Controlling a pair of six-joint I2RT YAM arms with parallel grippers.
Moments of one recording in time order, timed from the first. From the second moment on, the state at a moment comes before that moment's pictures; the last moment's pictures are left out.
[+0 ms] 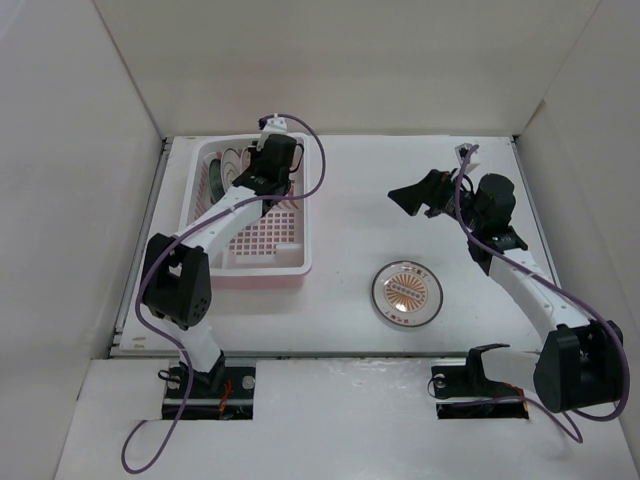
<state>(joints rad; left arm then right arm) -0.46 1.72 1.40 -0.23 -0.71 -0.09 0.16 1.19 0.81 0.31 -0.60 0.57</state>
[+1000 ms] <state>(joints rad) -0.46 1.80 1.39 -0.23 -0.72 -0.12 0.16 1.19 0.81 0.31 -0.61 0.57</state>
